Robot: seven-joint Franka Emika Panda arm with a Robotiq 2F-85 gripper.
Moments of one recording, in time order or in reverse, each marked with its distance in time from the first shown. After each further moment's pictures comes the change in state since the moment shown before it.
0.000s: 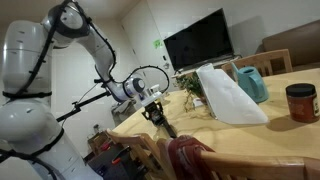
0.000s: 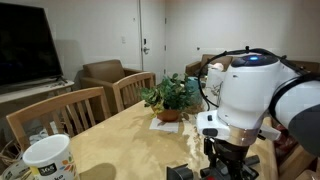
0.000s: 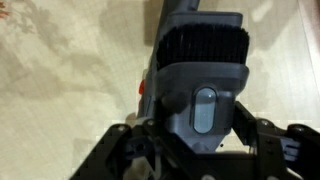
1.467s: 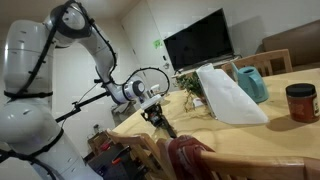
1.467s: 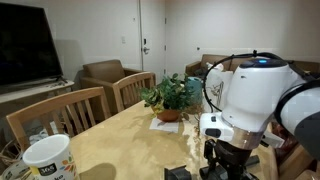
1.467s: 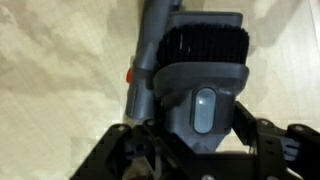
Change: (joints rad) arm -0.052 0.019 0.044 -0.035 0.043 0.110 -0.001
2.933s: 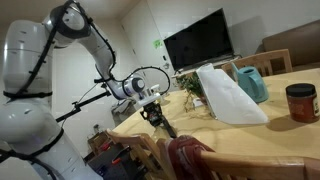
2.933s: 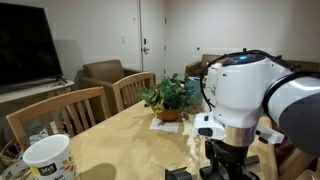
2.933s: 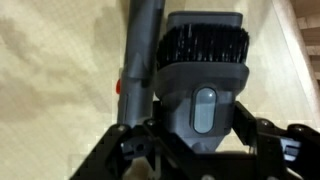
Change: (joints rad) arm 0.019 -0.009 0.018 0.062 0.084 -0.198 0.002
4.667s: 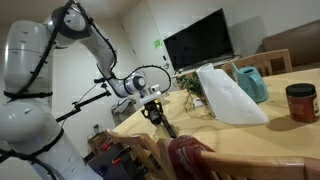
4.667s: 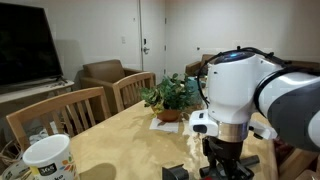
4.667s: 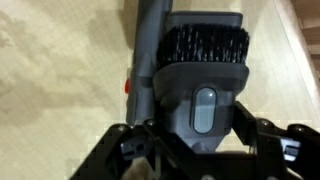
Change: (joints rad) arm 0.003 0.011 0.001 0.048 0.010 -0.065 0.000
